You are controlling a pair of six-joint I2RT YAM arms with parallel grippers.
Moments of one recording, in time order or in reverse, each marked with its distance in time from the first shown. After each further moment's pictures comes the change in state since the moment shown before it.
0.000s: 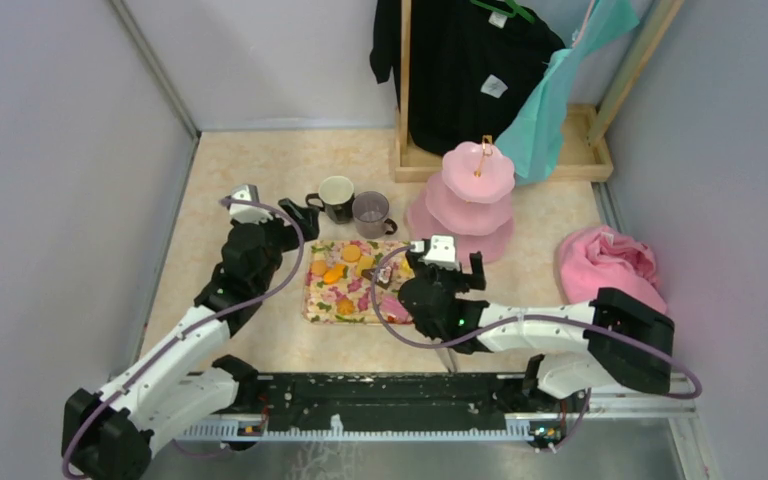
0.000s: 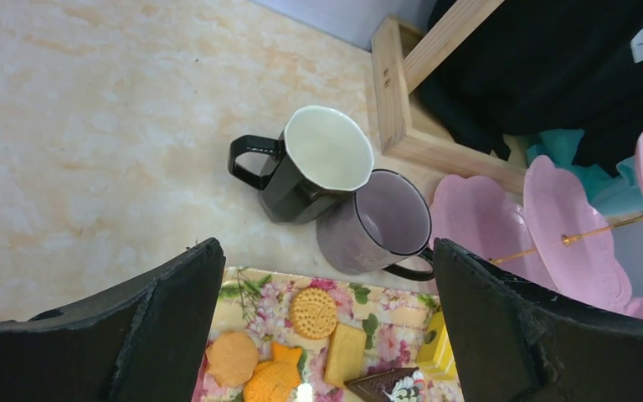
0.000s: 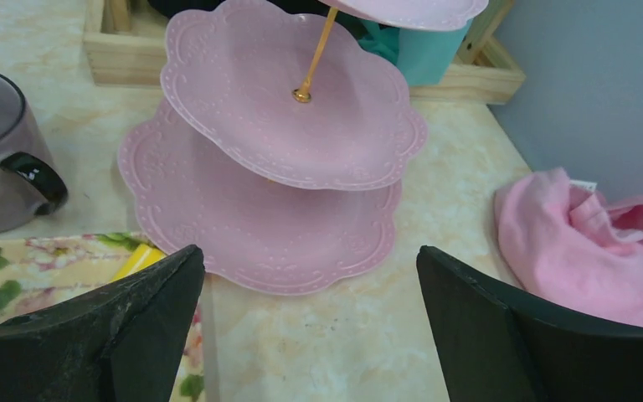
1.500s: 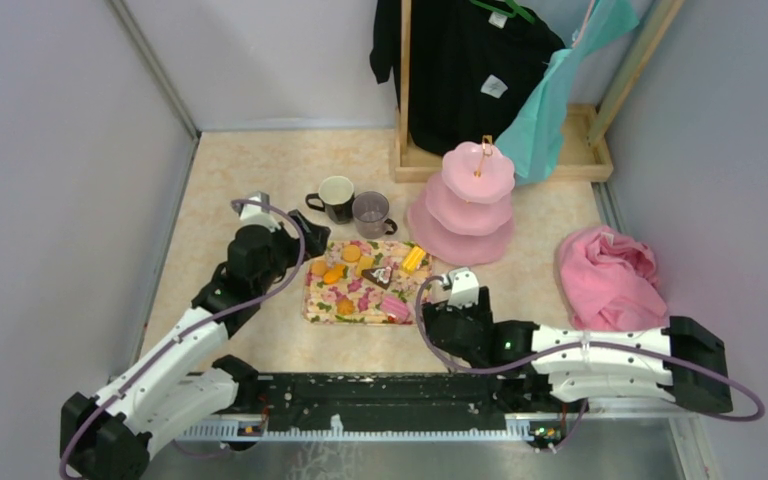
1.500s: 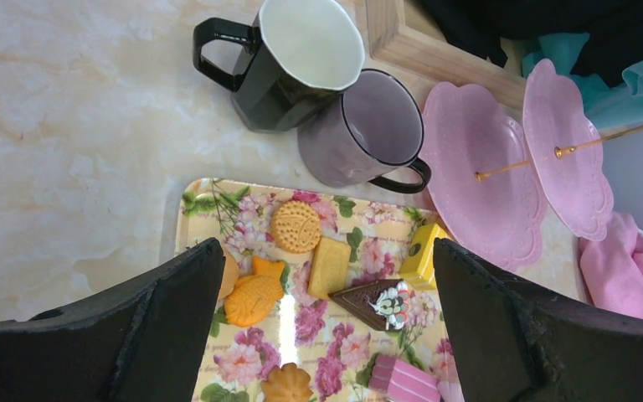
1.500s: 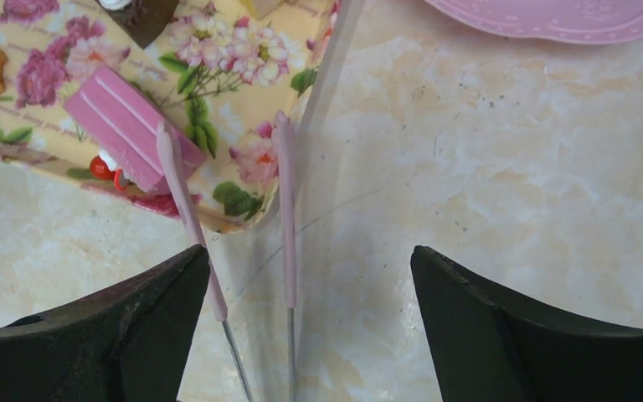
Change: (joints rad) left arm -0.021 -0.011 0.022 -0.224 0.122 -0.099; right arm 0.144 -0.394 -0.097 -0.838 -0.641 0.636
